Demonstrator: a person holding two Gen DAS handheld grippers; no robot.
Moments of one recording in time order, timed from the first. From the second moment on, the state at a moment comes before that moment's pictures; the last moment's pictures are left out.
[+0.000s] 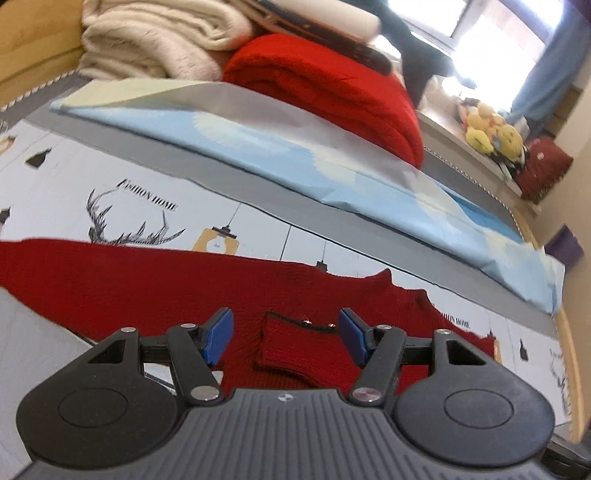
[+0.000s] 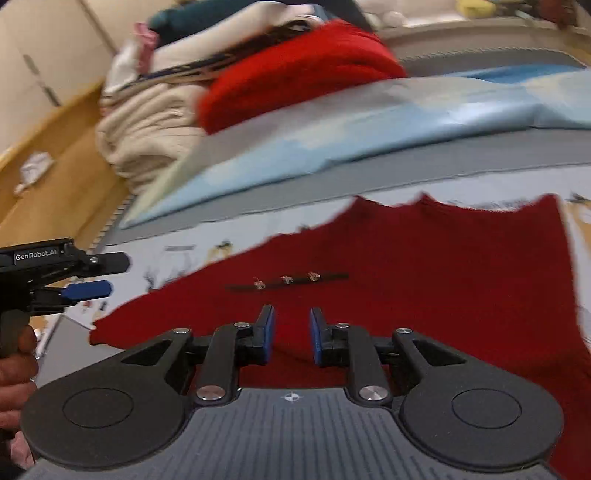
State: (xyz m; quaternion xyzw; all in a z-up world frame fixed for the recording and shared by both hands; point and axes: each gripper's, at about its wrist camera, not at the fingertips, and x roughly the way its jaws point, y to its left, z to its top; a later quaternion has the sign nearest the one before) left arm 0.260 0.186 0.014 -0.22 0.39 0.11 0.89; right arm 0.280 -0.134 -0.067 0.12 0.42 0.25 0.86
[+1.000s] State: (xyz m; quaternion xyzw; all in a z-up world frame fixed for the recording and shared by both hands) left arm 0.247 0.228 -0.002 -0.24 0.42 0.14 0.87; right arm 0.312 -0.272 -0.157 0.17 0.51 -0.05 0.84
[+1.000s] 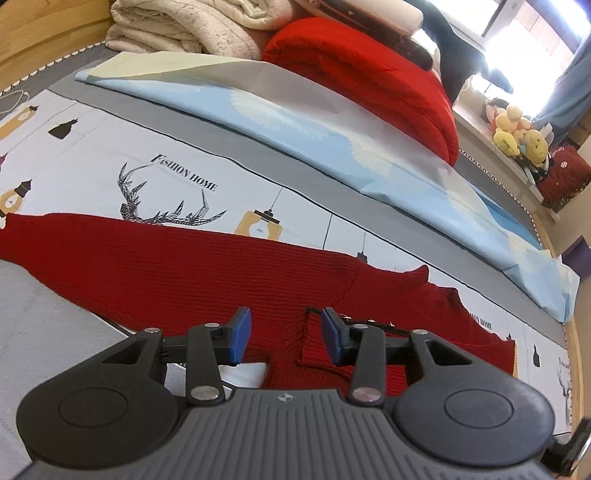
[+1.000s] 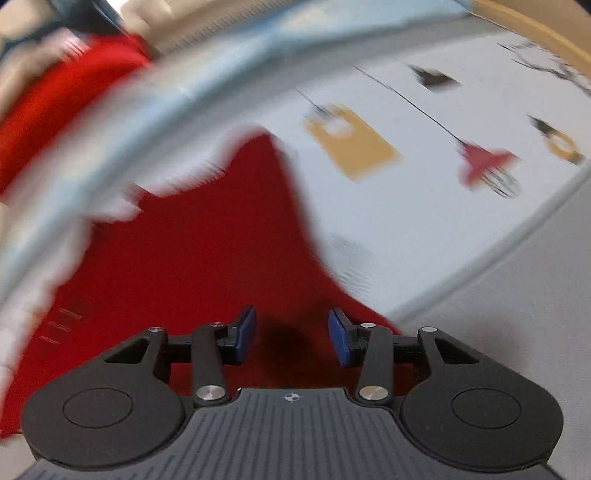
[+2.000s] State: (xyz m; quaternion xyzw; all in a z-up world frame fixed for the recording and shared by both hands) left arm 0.234 0.260 0.023 -0.13 0.36 0.17 0.91; right arm 0.251 -0.156 0.011 -0.03 0.24 0.14 0.96
